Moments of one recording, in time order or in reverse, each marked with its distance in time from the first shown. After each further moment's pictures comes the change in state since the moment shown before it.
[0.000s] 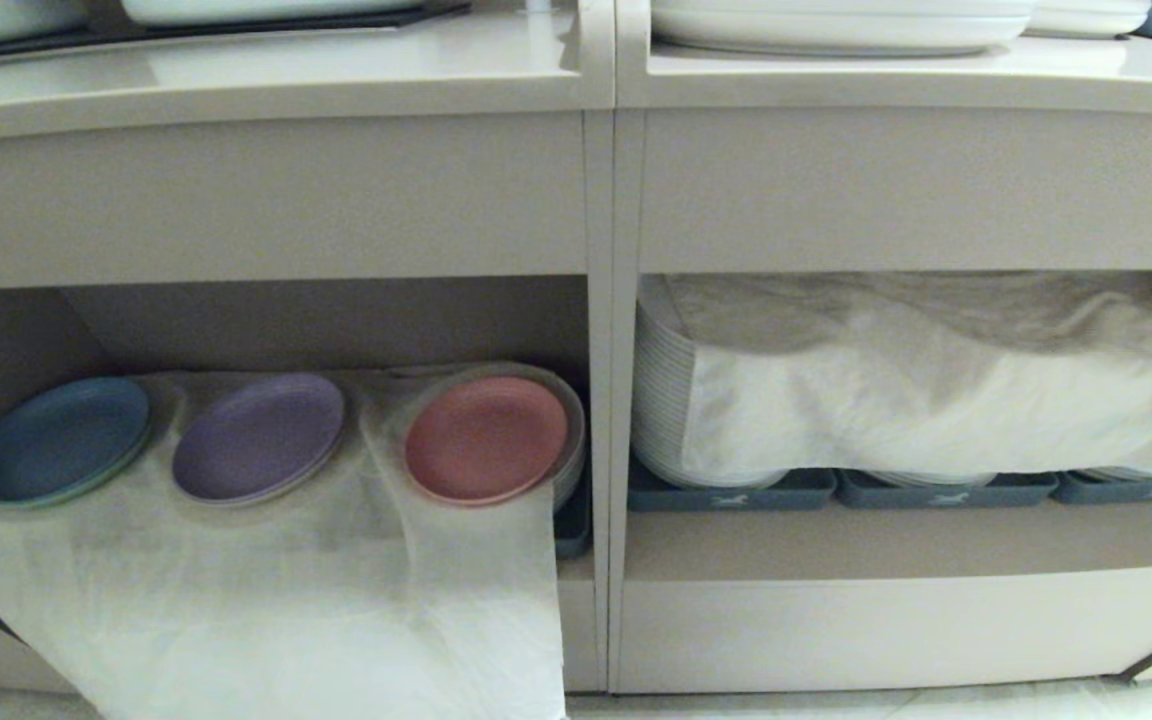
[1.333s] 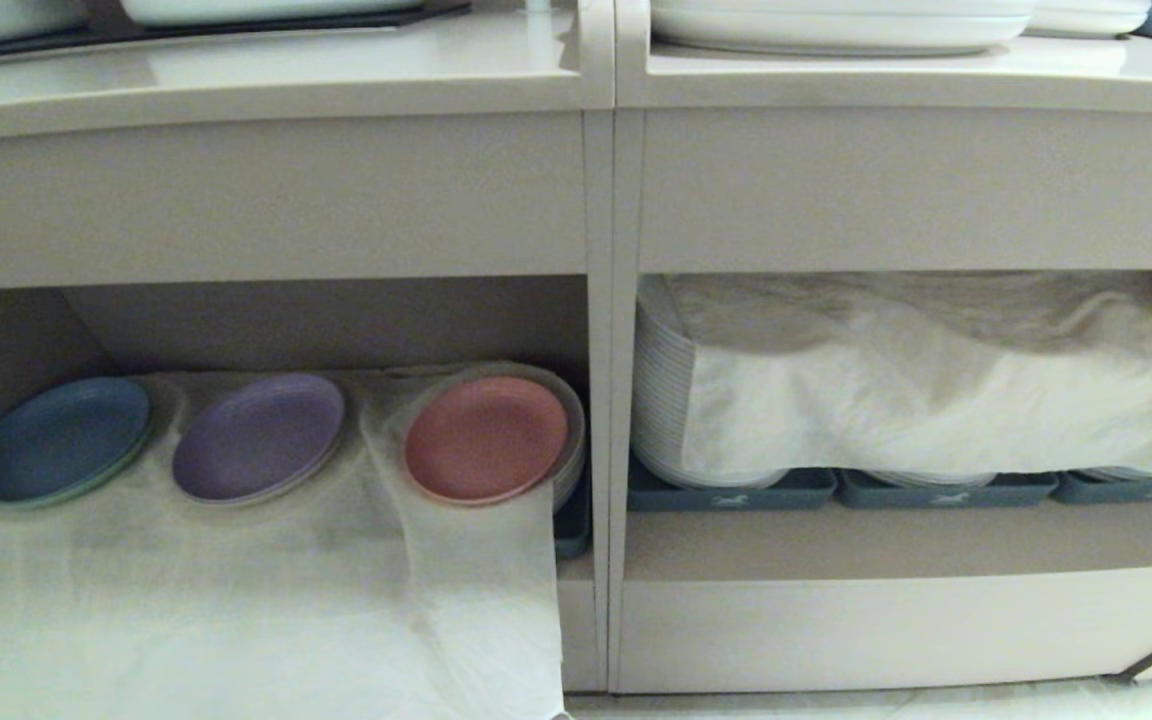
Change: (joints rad) left arm 0.000 0.000 -0.011 0.024 -0.003 0.013; right arm 0.000 0.000 0.000 0.000 0.000 0.000
